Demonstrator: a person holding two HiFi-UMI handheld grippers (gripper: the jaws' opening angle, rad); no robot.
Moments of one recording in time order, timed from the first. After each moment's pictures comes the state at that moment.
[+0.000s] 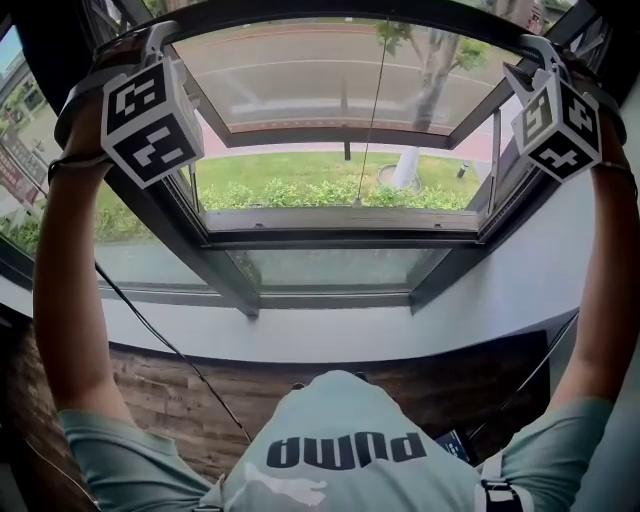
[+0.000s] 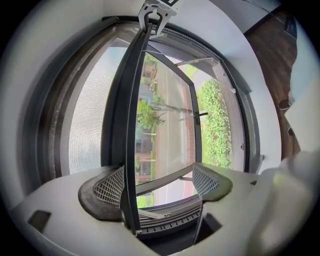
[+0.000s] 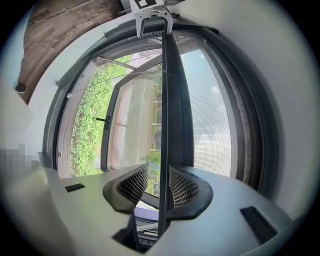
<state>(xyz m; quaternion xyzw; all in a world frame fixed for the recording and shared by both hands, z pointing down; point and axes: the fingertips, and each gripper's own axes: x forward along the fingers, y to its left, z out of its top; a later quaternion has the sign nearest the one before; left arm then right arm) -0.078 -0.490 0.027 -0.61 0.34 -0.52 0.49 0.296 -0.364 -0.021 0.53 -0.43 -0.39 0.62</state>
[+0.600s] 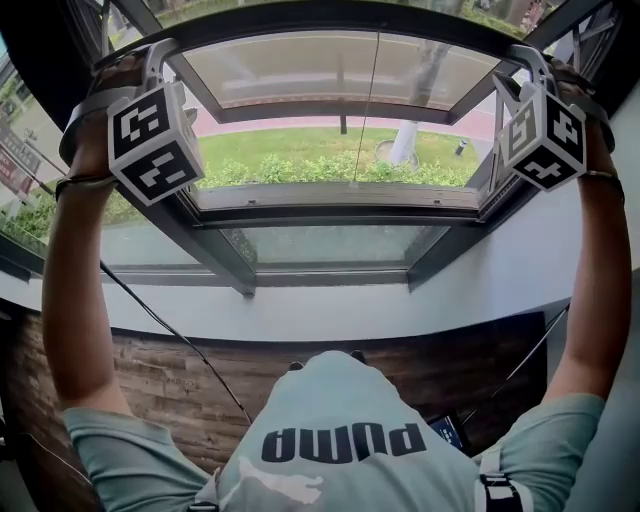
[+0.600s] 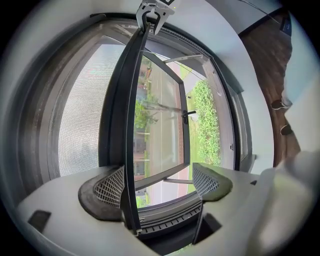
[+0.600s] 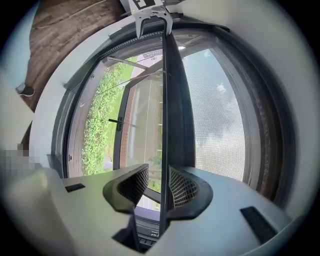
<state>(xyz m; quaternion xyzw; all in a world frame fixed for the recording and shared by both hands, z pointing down) -0.078 -0.492 0.101 -0.62 0.31 -0.54 0.47 0.298 -0.369 0.052 0.51 -0.46 -0.36 0.63</state>
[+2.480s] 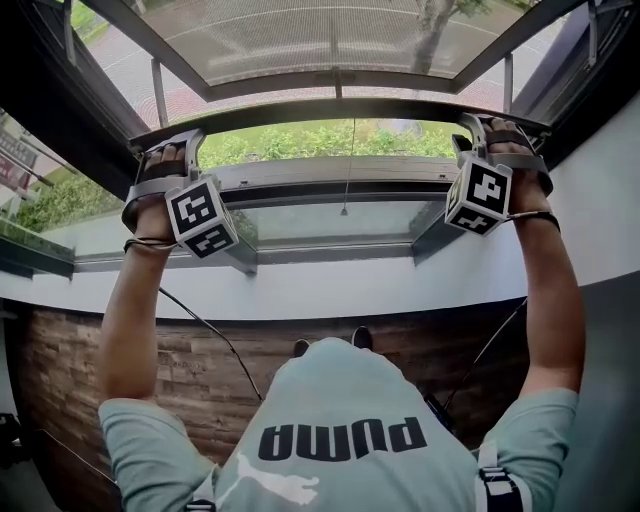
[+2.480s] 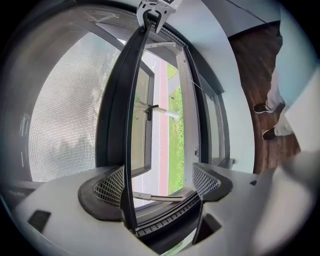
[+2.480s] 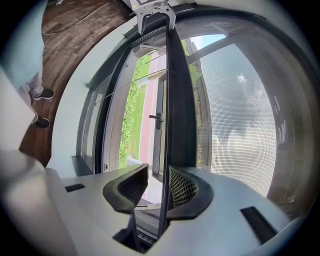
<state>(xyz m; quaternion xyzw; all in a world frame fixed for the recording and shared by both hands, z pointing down) -0.078 -0.486 0.326 -0.65 0.24 -0.59 0.41 0.303 -0.372 0.278 0.44 -0.50 -0.28 0.69</state>
